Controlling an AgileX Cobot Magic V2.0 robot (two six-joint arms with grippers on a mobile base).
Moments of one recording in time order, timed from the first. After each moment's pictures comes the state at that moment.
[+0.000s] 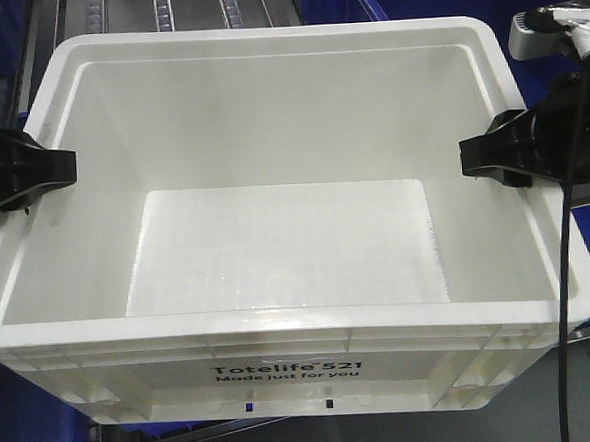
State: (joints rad) left arm -0.22 1.15 -1.10 -0.23 0.77 -0.01; right arm 0.21 1.23 -1.13 0.26 0.82 -0.13
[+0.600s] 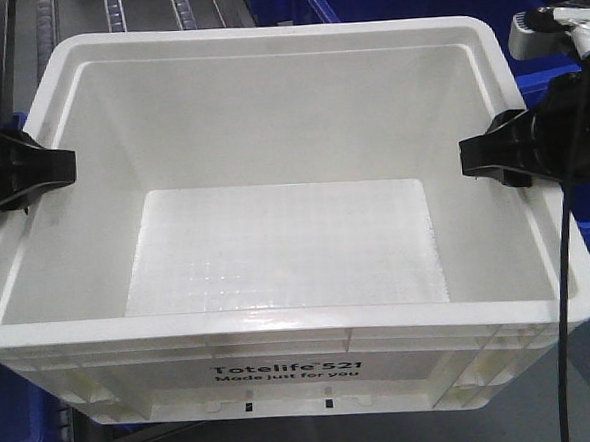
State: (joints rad) left arm -0.22 1.15 -1.10 -0.23 0.77 -0.01; right arm 0.21 1.23 -1.13 0.26 0.82 -0.13
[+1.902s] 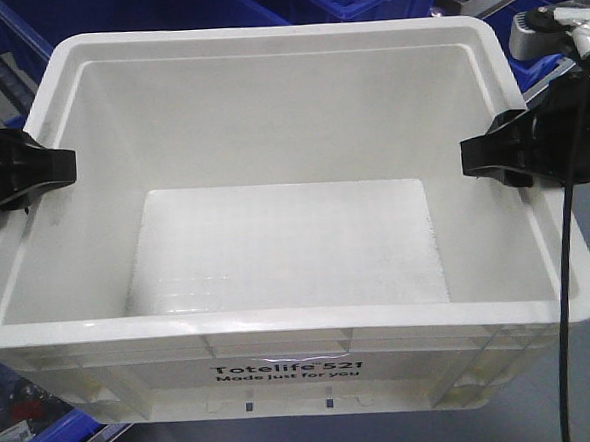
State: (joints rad) left arm -0.22 1.15 -1.10 -0.23 0.77 -0.01; right arm 0.21 1.23 -1.13 0.26 0.82 -0.14
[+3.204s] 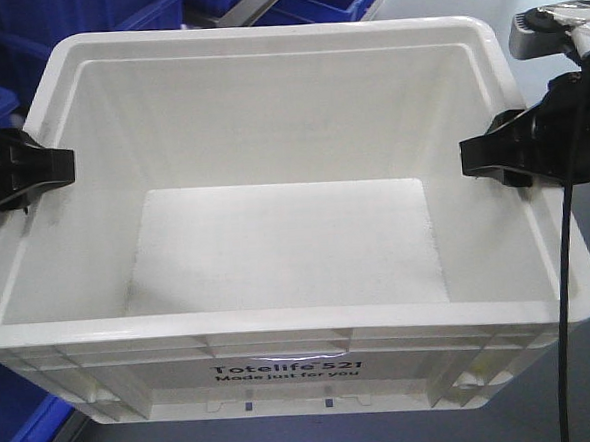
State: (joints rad) left arm -0.22 1.15 -1.10 -0.23 0.77 -0.01; right arm 0.21 1.23 -1.13 0.26 0.82 -0.14
